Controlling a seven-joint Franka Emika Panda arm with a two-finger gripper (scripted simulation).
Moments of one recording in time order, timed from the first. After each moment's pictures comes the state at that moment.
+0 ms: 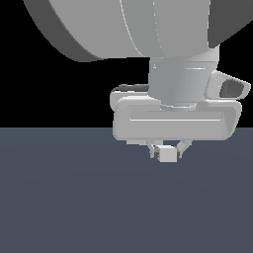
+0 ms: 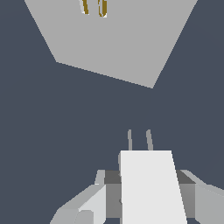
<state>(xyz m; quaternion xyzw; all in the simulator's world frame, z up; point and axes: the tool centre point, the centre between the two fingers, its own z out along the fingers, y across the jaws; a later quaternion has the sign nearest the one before) -0.051 -0.077 0.049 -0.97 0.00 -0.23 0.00</state>
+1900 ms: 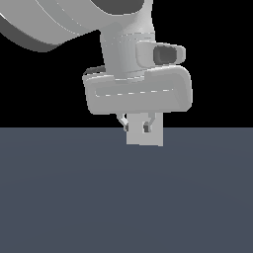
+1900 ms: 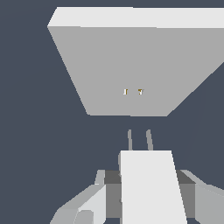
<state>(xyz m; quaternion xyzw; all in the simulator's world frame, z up) -0.026 -0.024 0.098 -0.96 0.16 -0.23 -0.04</state>
